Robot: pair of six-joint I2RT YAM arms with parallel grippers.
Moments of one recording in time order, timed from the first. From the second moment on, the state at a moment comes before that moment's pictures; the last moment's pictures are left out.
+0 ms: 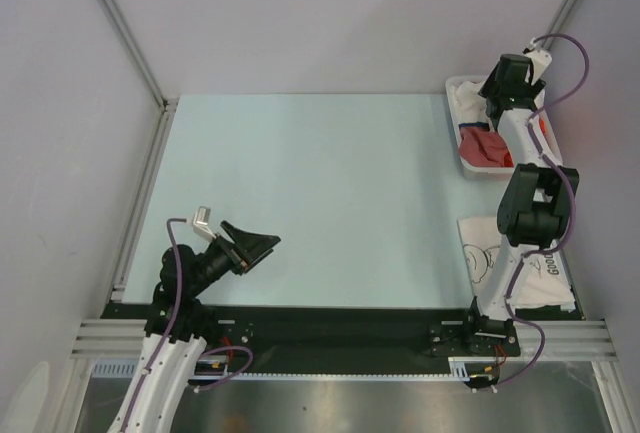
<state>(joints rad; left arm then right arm) -0.21 0.13 0.20 -0.24 0.54 -1.15 -0.12 1.96 1.72 -0.18 0.42 0.34</state>
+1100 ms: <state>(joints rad) -0.21 0.23 0.26 -0.28 0.60 -1.01 -0.11 2.12 2.17 -0.34 0.58 0.32</state>
